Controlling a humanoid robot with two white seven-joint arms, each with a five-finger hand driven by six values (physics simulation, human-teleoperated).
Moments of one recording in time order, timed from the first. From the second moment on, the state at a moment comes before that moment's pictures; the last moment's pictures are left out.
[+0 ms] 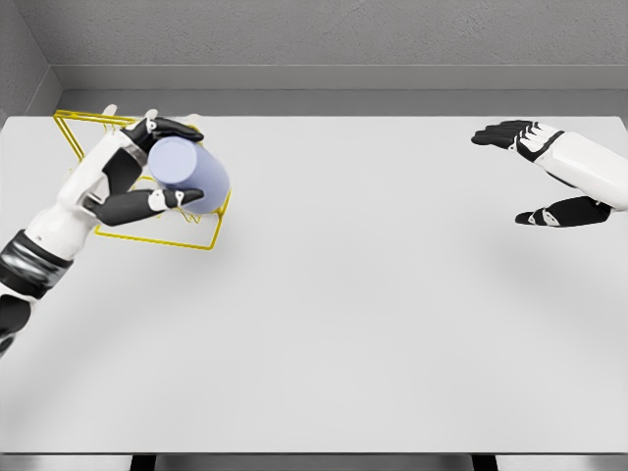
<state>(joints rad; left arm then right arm) -0.19 0.75 -0.41 -1.80 0.58 -0.31 -0.11 -0.23 -0.73 -0.01 -1.63 0.09 -0.61 0.61</state>
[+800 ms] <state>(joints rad) -0.15 0.79 -0.35 -1.80 0.61 -0.32 -0.11 -0.23 -0.73 -0.01 -1.63 0.09 -0.61 0.61</state>
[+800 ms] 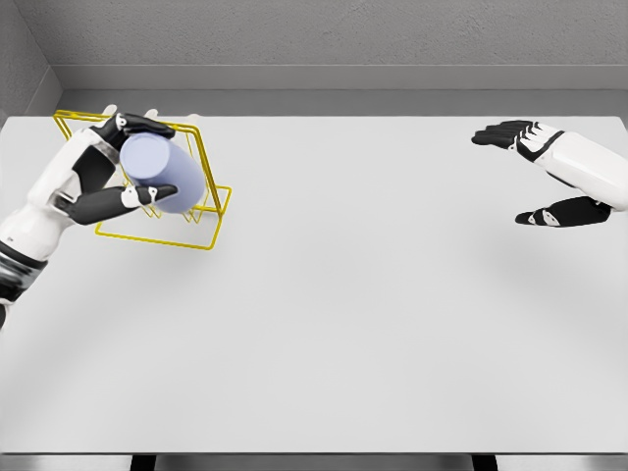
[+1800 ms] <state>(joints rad) -0.16 0.78 -0.33 -1.79 0.61 -0.25 -0.11 -0.23 -0.73 -0.01 -1.63 0.09 -0.61 0.61</state>
